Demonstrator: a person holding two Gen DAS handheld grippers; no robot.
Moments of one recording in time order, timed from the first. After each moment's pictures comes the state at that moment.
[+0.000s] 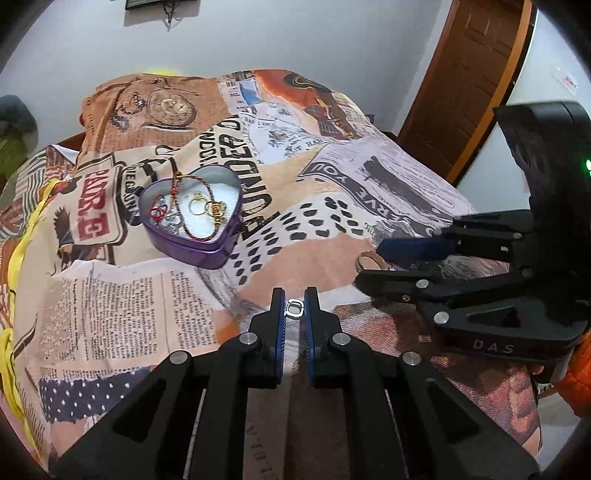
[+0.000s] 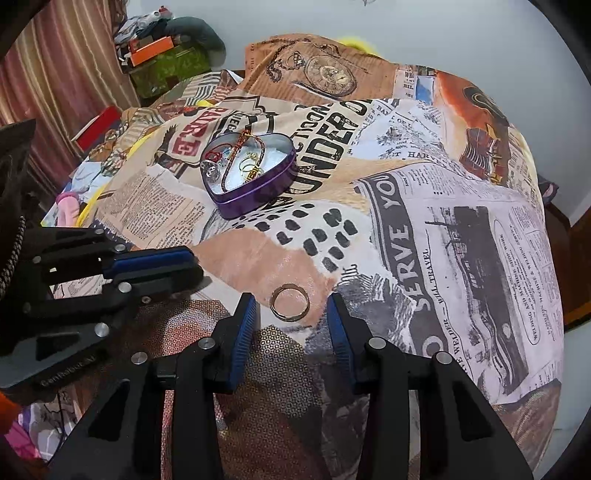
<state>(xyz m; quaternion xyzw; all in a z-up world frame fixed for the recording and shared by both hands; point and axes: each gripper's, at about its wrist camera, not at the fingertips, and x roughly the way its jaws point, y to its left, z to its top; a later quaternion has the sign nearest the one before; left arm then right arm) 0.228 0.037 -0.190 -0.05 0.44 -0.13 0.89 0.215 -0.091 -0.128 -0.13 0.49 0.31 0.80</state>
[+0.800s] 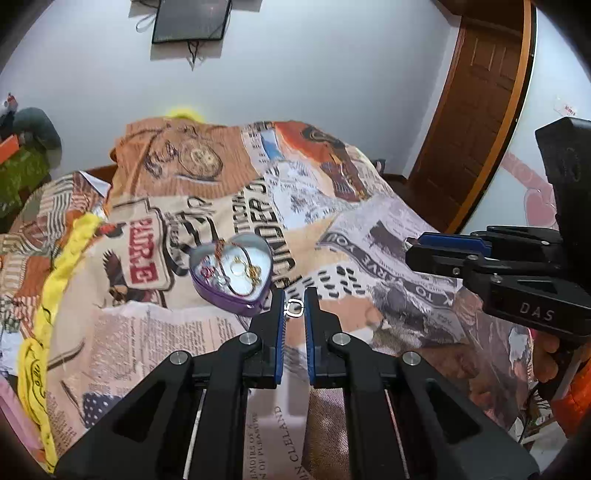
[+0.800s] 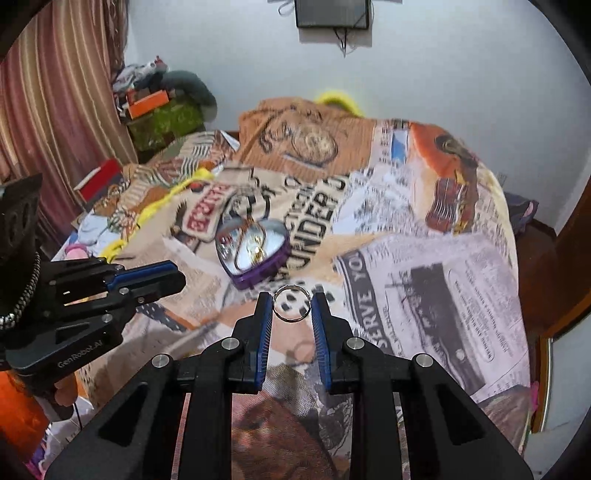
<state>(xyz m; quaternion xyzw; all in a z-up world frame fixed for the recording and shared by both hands) 0.209 0.064 -0.124 -0.07 0.36 -0.10 0.92 0.204 -0.098 -0.050 -0.09 0.41 0.29 0.86</state>
